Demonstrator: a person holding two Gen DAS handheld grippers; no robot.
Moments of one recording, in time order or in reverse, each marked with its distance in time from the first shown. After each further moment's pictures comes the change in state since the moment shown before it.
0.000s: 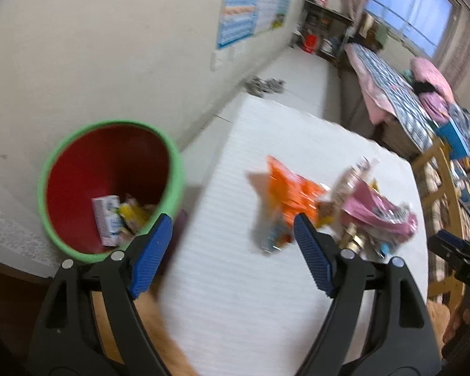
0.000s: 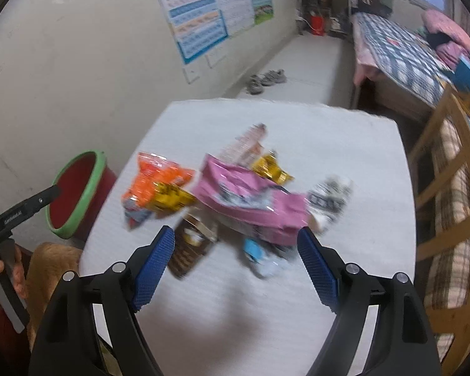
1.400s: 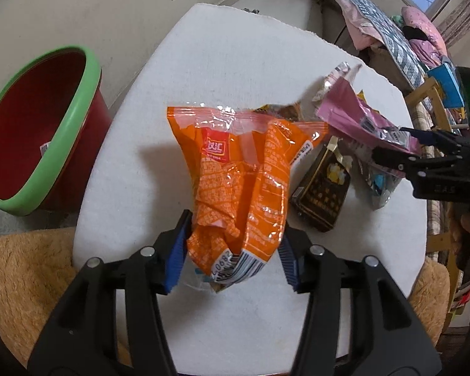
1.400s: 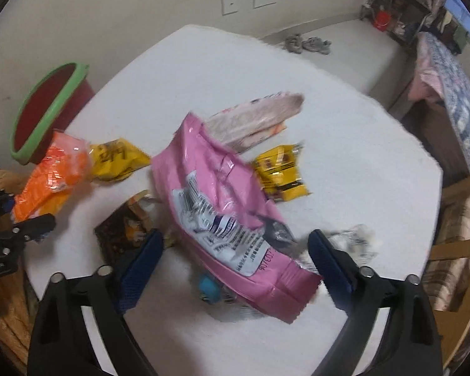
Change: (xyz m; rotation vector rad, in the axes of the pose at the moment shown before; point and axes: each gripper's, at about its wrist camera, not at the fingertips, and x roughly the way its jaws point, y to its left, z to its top) left arm 0.067 -0.049 -0.051 0.042 0.299 -0.074; right arm 0.109 0.009 0.033 -0.352 0.274 -0.021
